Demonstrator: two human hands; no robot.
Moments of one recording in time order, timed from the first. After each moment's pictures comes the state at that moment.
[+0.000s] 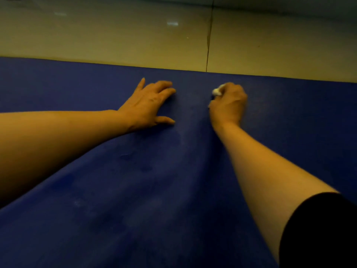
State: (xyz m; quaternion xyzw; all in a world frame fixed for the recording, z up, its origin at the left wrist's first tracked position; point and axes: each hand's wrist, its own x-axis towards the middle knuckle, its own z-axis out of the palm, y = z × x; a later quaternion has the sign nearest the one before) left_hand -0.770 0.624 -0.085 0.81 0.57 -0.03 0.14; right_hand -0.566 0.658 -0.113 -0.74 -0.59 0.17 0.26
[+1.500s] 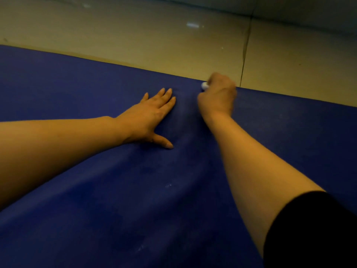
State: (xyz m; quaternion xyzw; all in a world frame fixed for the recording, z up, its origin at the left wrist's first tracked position) left_hand -0.834 0.617 -0.087 0.78 0.58 -0.15 0.21; right_hand -0.669 0.697 -0.102 -0.68 -0.67 0.18 0.23
